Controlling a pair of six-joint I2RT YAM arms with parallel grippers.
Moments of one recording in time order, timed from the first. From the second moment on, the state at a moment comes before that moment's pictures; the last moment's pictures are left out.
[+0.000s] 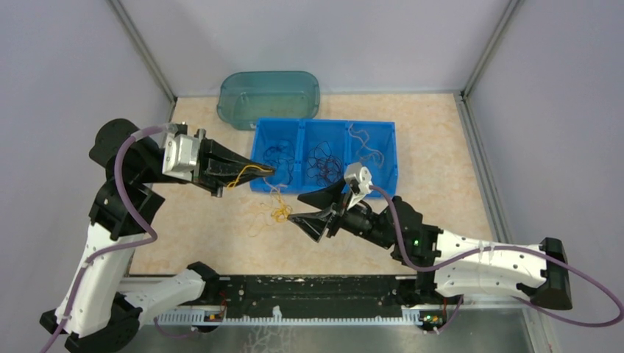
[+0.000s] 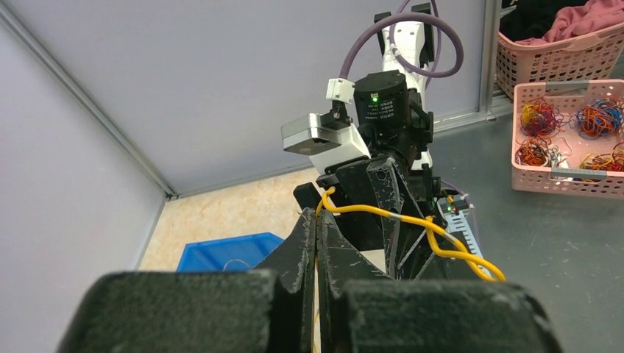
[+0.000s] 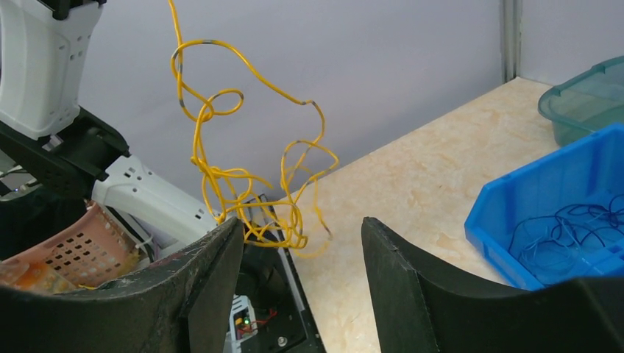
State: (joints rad) left arm -0.58 0.96 1.53 -0.36 1.04 0.12; right arm 1.29 0.87 0.69 0.42 0.11 0.31
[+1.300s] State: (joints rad) left arm -0.58 0.94 1.48 -0.35 1.02 0.12; right arm 1.35 0.96 0.77 0.46 0.30 0.20
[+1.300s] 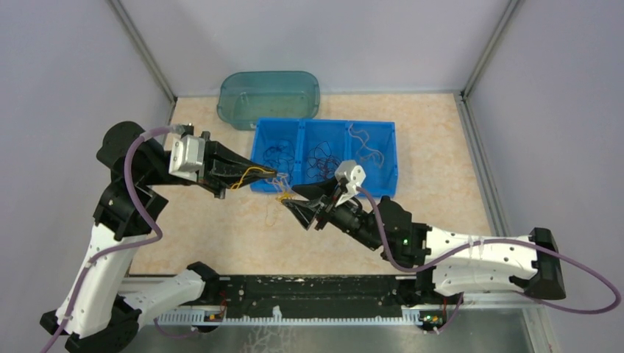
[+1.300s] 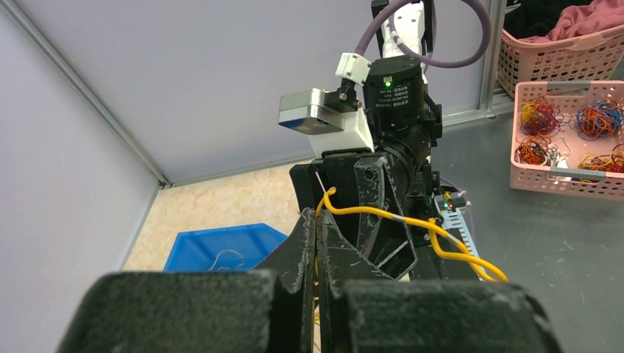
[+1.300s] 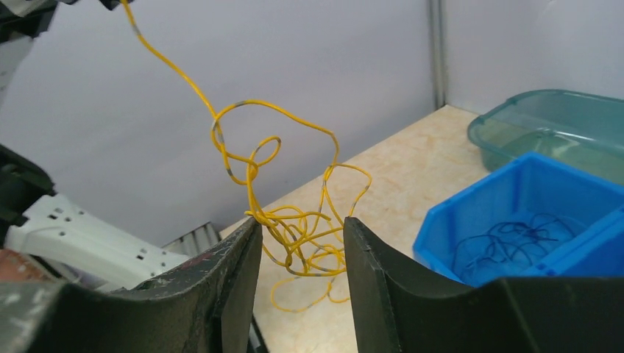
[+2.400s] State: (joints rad) left arm -0.58 0.98 1.45 -0.31 0.89 0.01; right arm 1.37 1.21 0.79 0.79 0.59 -0.19
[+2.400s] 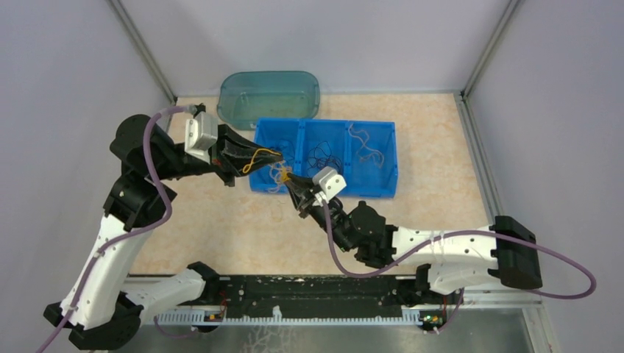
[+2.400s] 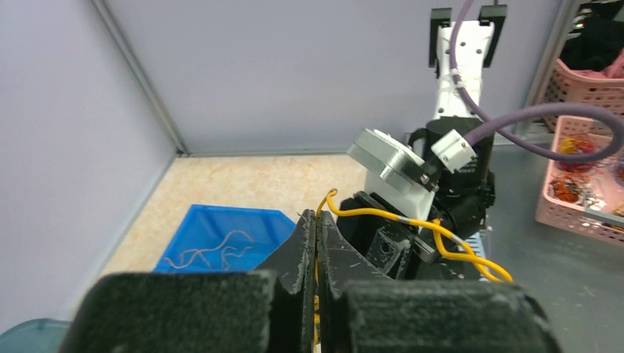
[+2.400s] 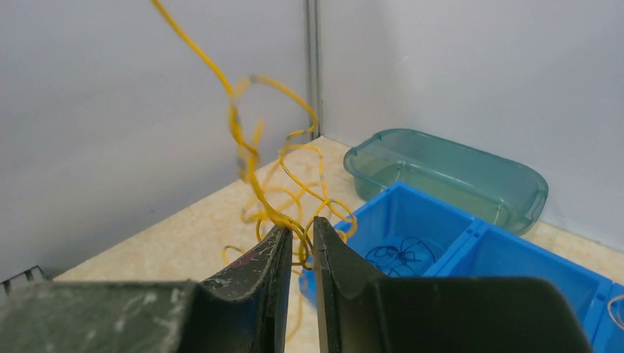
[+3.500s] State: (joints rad) left arm -0.58 0.96 1.64 -0.31 0.63 0.29; right arm 1.36 0.93 0.45 0.53 0.63 0.20
